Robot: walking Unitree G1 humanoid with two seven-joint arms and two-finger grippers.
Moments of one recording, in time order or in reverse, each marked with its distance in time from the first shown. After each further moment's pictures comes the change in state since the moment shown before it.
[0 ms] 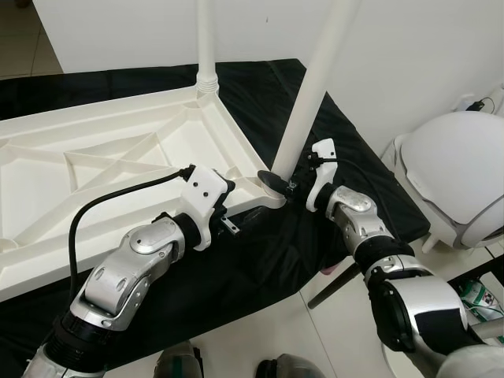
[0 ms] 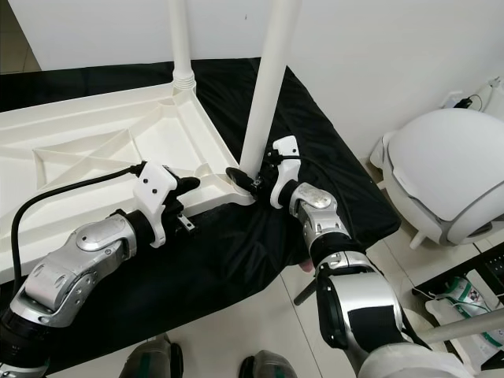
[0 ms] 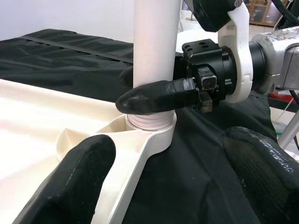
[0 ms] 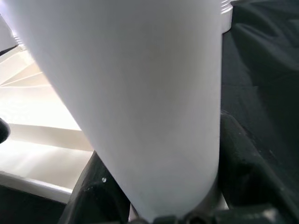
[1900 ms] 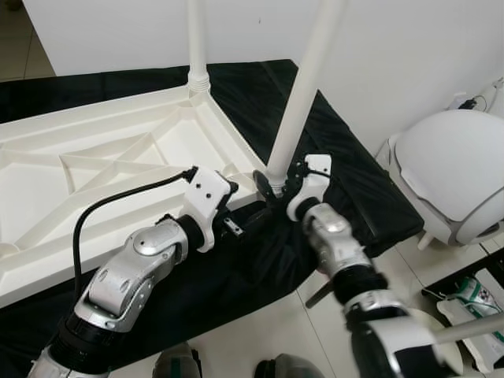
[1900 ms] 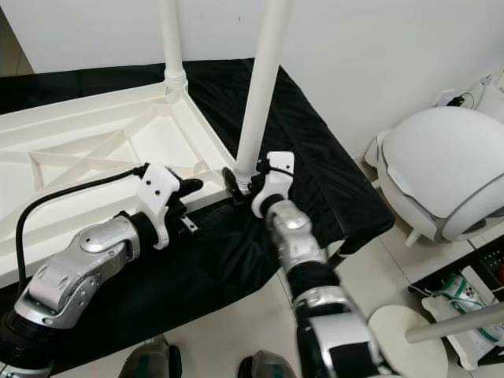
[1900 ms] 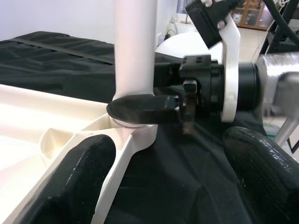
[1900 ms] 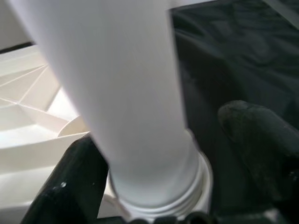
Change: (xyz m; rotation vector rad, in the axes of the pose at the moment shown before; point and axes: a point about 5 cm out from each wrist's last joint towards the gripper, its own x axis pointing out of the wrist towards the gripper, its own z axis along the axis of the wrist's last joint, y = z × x) left arm 0.002 -0.003 -0.001 -0.016 -0.009 -0.004; right arm -0.003 0.005 -0.007 0.044 0.008 -0.232
